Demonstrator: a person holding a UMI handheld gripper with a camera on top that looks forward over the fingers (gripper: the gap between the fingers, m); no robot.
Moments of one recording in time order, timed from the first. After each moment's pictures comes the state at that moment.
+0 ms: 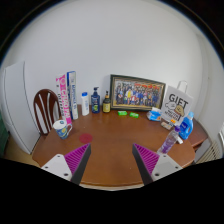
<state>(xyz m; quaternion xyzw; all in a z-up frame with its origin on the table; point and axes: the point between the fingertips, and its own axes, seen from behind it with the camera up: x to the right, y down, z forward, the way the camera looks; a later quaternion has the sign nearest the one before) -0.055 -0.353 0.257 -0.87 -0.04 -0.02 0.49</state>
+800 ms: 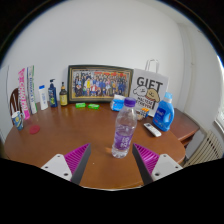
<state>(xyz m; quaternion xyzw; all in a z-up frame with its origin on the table) 0.217 -0.303 0.129 -0.85 0.03 -0.08 0.52</state>
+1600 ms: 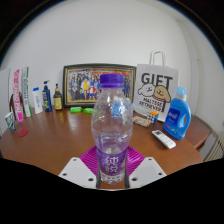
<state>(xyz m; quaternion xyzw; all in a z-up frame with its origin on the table) 0.272 -0.184 0.071 -0.83 0.01 -0.03 0.56</state>
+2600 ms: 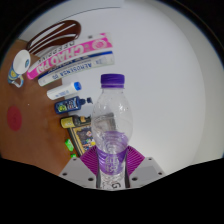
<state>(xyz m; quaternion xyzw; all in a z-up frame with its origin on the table) -0.078 -0.062 0.330 -0.58 -0.41 -0.48 0.51</state>
